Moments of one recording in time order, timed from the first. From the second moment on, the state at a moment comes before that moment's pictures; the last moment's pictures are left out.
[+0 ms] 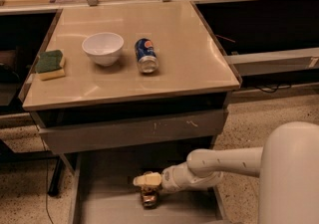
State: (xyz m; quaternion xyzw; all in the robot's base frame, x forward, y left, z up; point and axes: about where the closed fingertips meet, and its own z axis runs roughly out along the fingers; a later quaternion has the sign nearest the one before) arm 0.471 0.024 0.369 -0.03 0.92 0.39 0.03
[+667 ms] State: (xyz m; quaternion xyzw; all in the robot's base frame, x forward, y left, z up) arm 0.471 0.024 0.376 -0.03 0.92 0.39 0.03
